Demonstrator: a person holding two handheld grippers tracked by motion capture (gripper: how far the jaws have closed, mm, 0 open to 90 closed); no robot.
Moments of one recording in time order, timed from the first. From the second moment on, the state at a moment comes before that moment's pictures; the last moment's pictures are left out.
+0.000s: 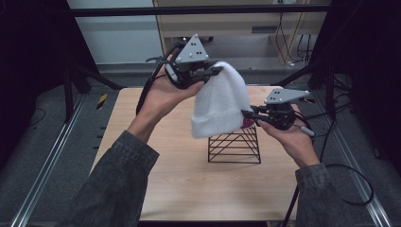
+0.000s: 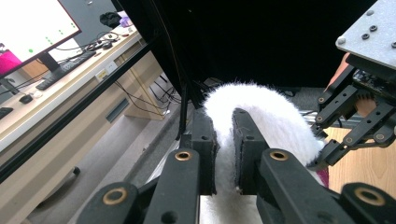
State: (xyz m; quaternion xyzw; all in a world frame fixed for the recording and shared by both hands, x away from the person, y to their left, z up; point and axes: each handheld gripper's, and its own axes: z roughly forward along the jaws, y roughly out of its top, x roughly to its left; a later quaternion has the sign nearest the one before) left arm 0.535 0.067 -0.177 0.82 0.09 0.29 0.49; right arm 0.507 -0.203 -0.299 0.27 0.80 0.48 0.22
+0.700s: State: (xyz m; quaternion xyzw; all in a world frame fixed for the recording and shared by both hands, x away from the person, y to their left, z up) left arm 0.535 0.034 -0.195 0.83 0.07 0.28 0.48; right arm 0.495 -0.230 -0.321 0.29 0.79 0.48 0.23
